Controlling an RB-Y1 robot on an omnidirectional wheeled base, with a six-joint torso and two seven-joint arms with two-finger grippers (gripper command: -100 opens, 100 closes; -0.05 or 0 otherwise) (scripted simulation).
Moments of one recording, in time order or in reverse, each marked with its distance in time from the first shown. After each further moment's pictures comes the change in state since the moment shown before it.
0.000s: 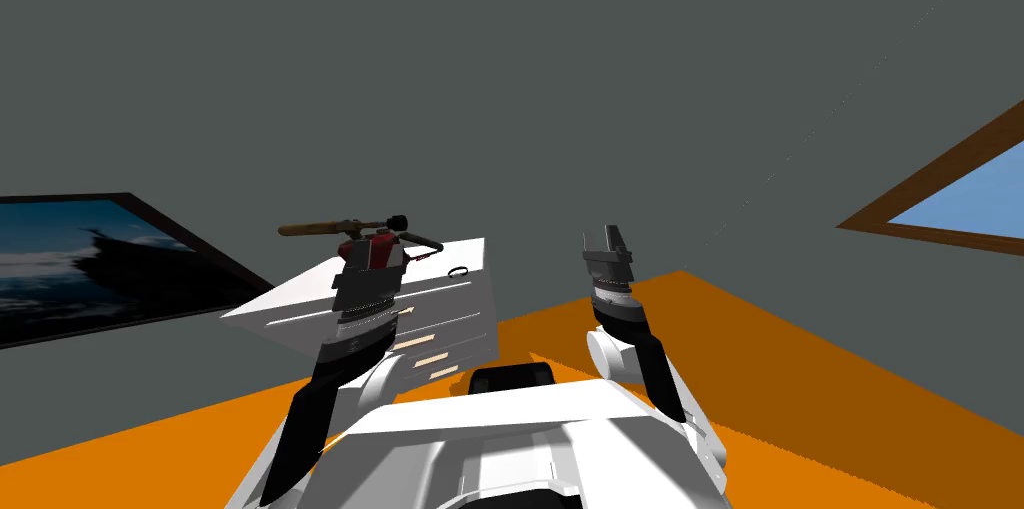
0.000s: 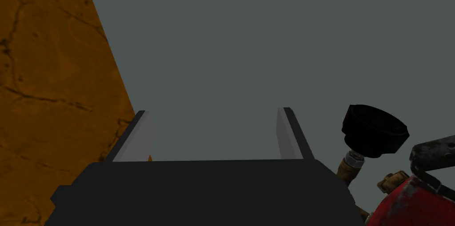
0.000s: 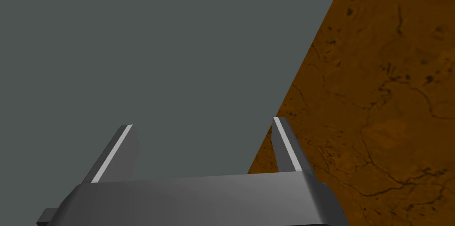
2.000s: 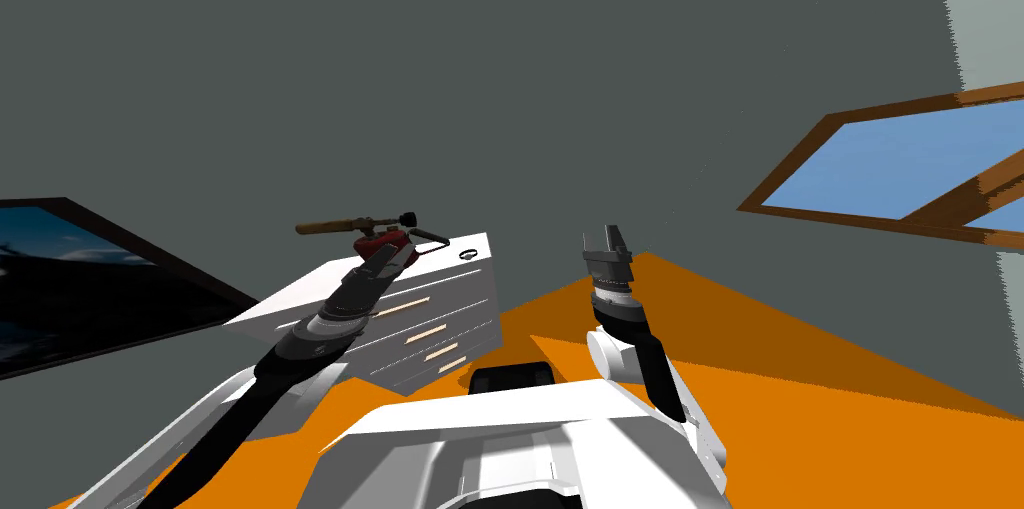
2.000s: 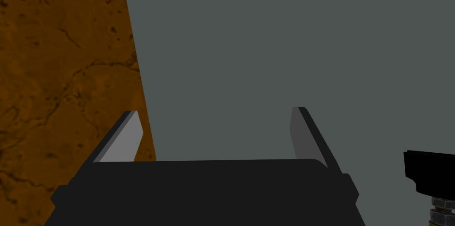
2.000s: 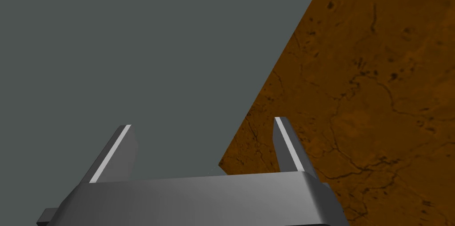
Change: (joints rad) left arm 0.013 0.544 0.167 0.102 -0.121 -0.132 0.114; right arm 0.000 0.000 0.000 0.000 0.000 0.000 0.000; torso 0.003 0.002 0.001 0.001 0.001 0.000
